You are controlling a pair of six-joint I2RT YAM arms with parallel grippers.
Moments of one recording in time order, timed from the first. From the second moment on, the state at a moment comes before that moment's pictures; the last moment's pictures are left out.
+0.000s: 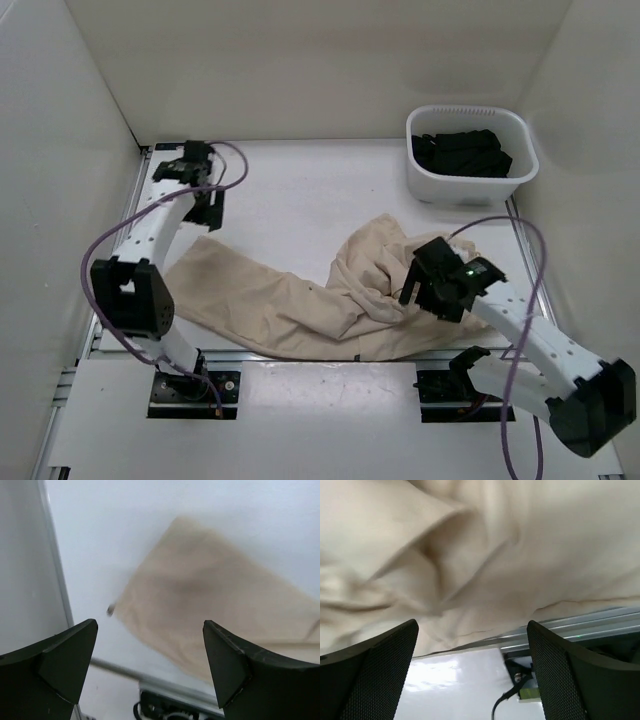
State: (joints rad) left arm -0.06 1.58 1.42 -1.02 -0.35 0.00; right arm 0.58 1.02 0.68 -0.98 0.13 0.86
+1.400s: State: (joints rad) left arm -0.72 2.44 2.09 -0.85 0.40 -0.01; right arm 0.02 1.61 0.87 -0.40 0.28 0.79
